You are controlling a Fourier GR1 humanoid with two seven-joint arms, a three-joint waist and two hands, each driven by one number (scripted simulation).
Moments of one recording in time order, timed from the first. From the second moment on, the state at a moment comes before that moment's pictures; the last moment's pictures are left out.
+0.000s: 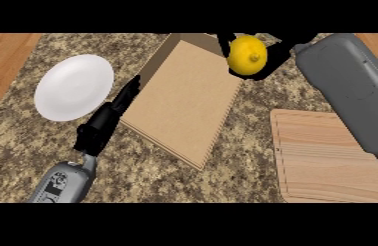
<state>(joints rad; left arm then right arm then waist) -0.24 0.26 -0.26 -1.50 0.05 -0.01 0.06 -1.10 -0.48 0.42 -1.02 0.20 0.29 -0.70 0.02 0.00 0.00</state>
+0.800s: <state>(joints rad) -0.23 0.23 -0.24 -1.52 0.02 -0.04 0.07 -1.13 -0.20 0.45 -0.62 0.37 0.31 -0.72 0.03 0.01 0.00</state>
